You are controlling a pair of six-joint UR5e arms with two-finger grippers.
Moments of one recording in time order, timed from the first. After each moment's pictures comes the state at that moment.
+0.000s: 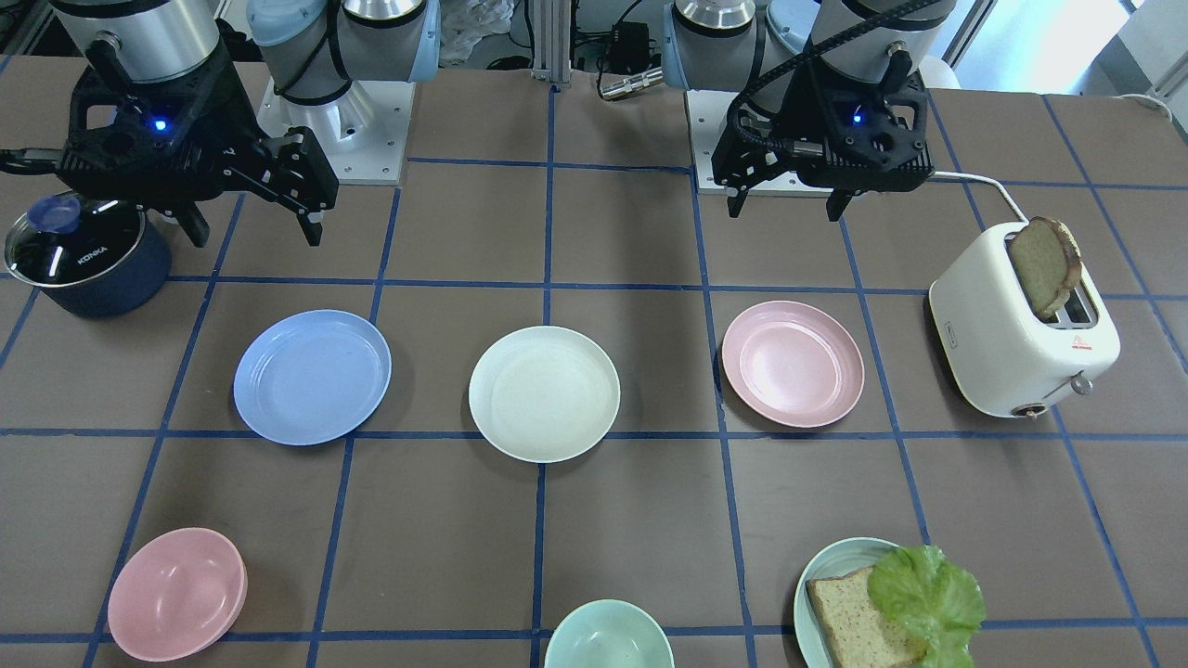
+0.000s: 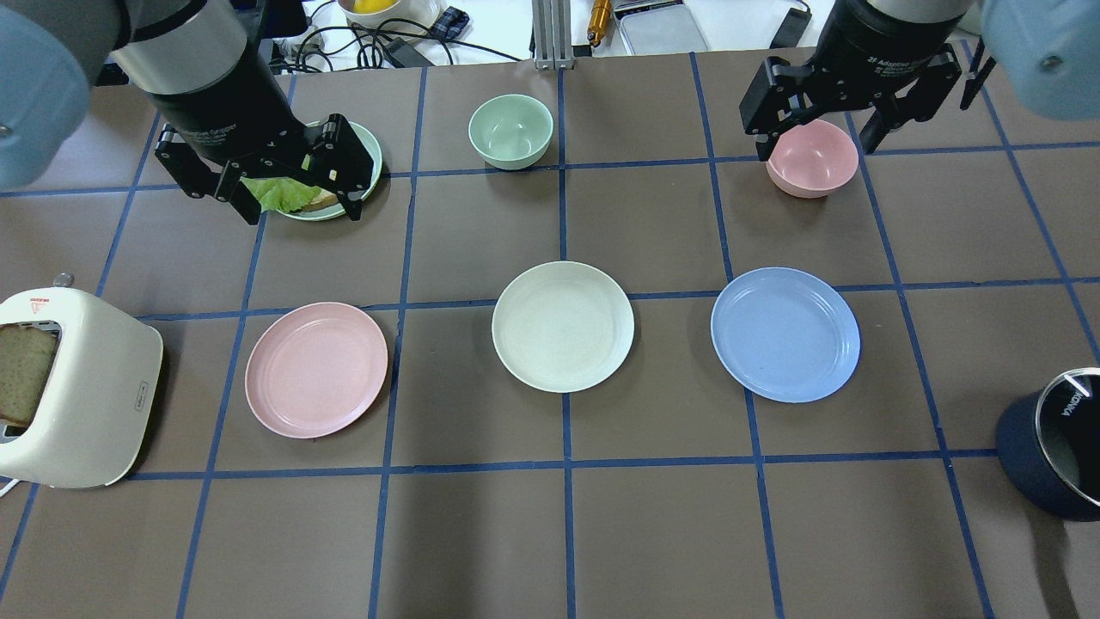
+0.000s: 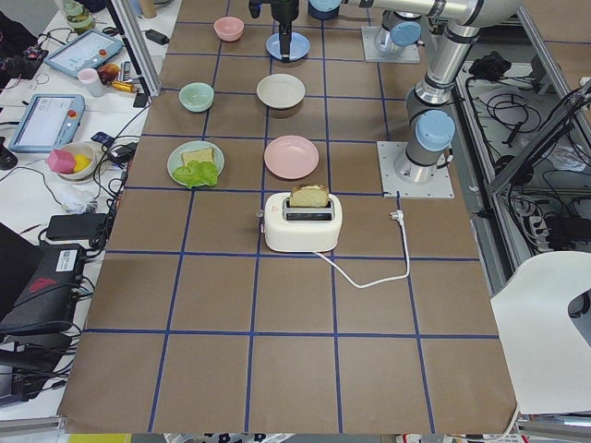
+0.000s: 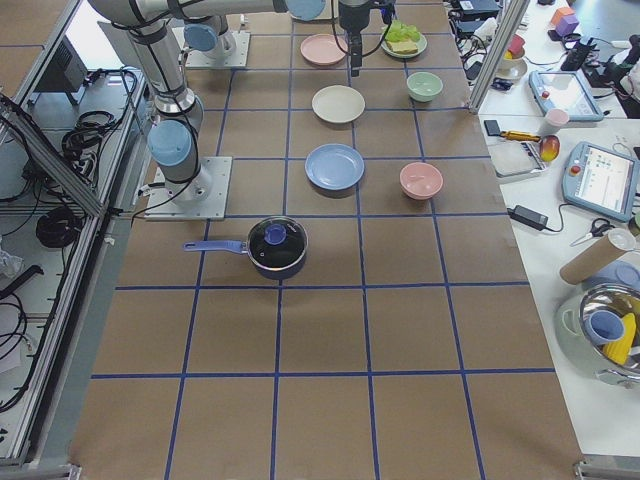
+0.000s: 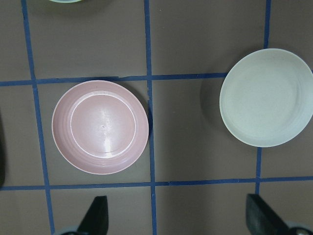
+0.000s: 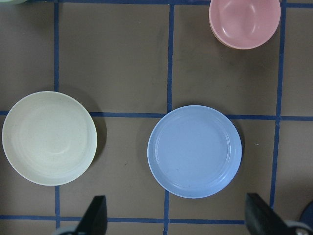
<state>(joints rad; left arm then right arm) -1.62 -1.56 -1.50 -1.67 1.56 -0.04 1.58 -1.55 1.49 -1.59 -1.57 -0.02</state>
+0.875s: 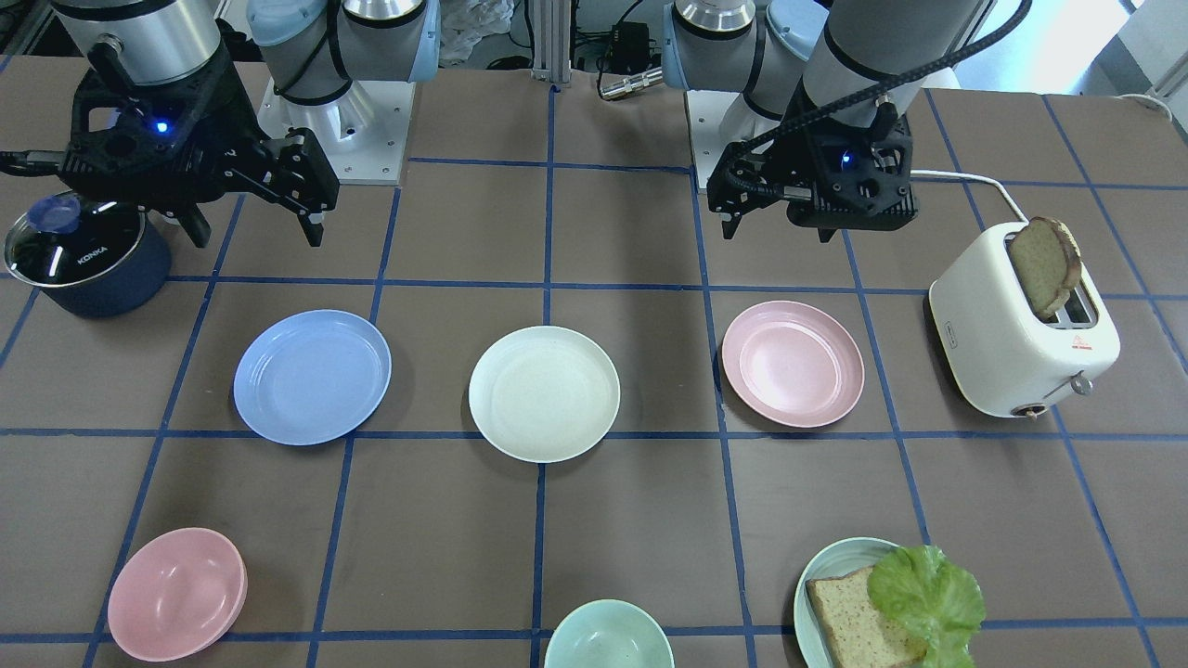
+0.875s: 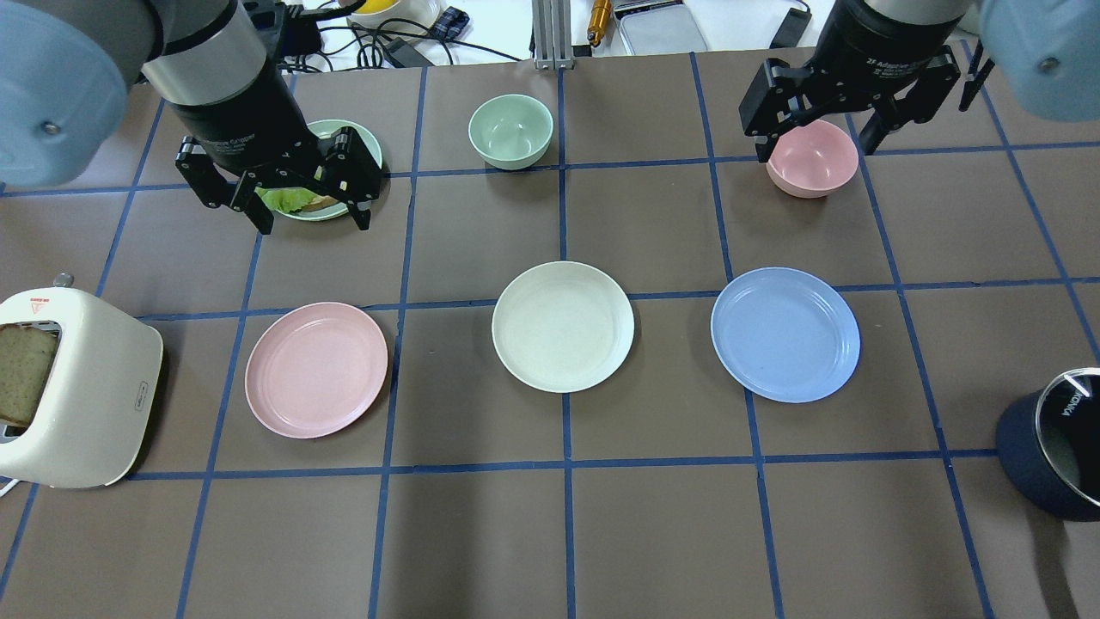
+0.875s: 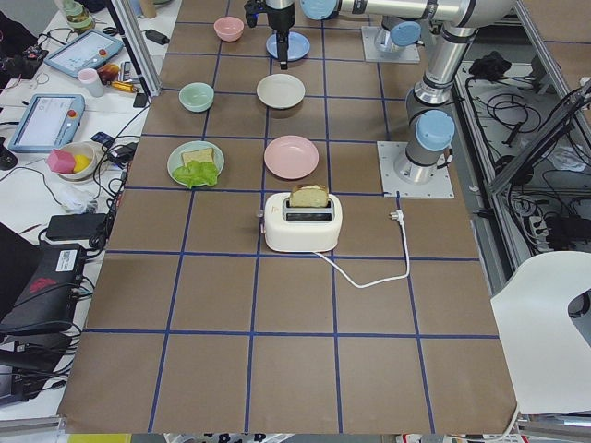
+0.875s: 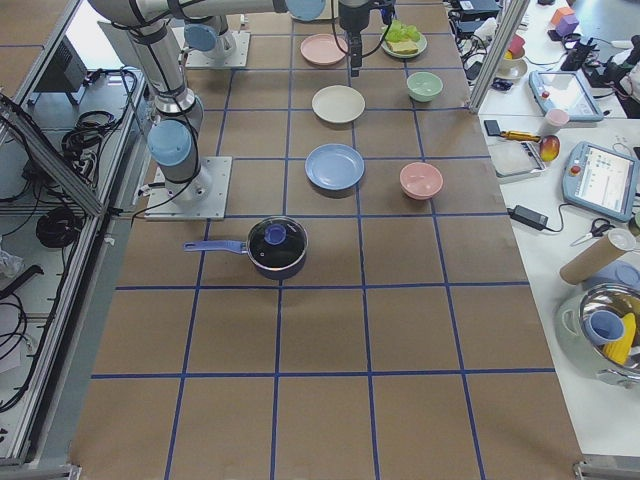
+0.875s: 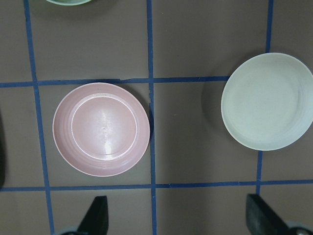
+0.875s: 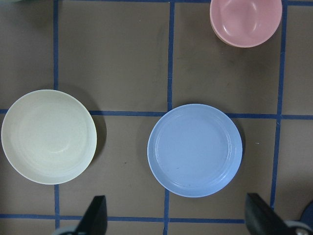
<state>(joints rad) -1.61 -1.61 -1.54 -1.65 1.56 -0.04 1.58 -1.55 1.50 -1.59 -1.57 -0.02</state>
